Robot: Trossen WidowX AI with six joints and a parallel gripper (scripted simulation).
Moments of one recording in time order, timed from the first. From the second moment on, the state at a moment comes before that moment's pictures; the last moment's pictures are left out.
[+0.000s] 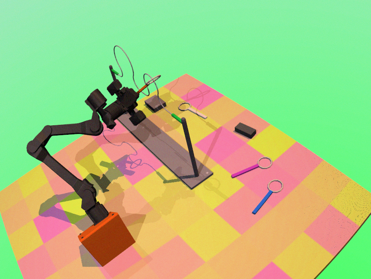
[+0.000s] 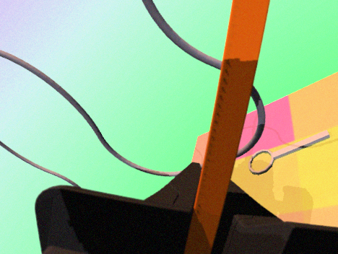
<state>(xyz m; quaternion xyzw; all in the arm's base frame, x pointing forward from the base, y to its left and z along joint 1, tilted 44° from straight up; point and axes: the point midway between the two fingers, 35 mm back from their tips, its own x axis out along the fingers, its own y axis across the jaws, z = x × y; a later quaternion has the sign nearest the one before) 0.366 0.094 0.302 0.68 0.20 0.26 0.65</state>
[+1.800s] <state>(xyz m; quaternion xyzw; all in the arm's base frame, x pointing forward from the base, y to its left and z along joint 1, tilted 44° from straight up) 0.373 0.066 0.357 0.93 0.09 0.26 0.23</state>
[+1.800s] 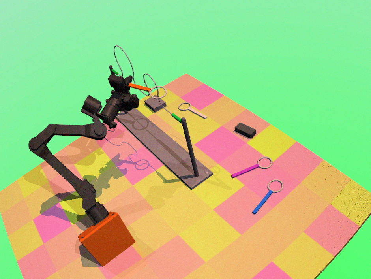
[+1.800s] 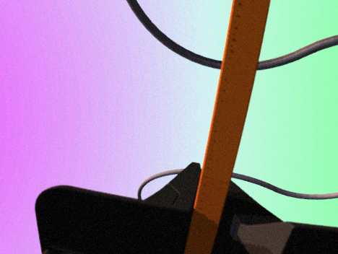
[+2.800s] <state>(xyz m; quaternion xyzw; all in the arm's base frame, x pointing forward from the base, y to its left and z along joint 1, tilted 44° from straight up) 0.363 0.112 0.328 0.89 0.12 0.27 0.34</state>
